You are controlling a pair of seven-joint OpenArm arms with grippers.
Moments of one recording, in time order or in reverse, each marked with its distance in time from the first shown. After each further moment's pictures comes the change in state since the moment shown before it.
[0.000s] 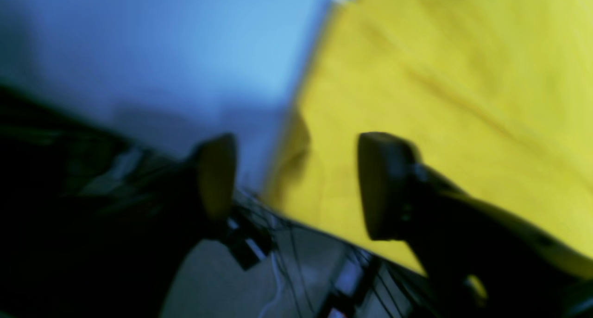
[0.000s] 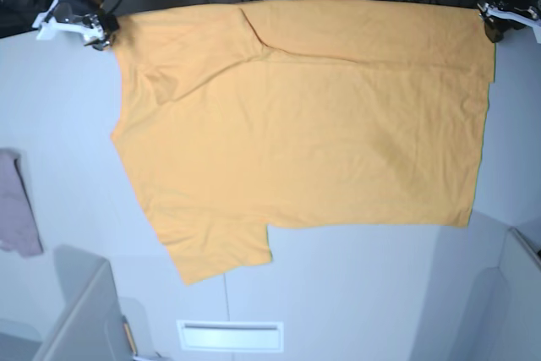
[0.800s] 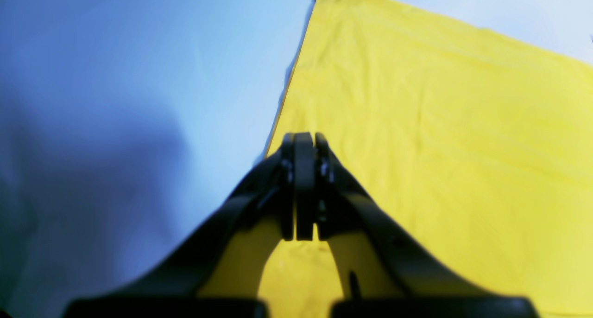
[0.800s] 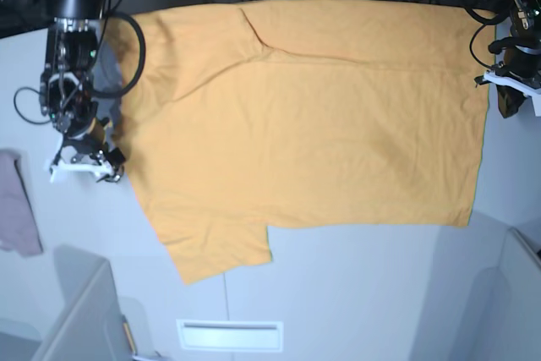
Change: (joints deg) left arm -14.3 -2.5 7.3 10.2 7.2 0.2 0.3; right arm 42.3 14.2 -18.1 -29.9 -0.6 0.5 -0.4
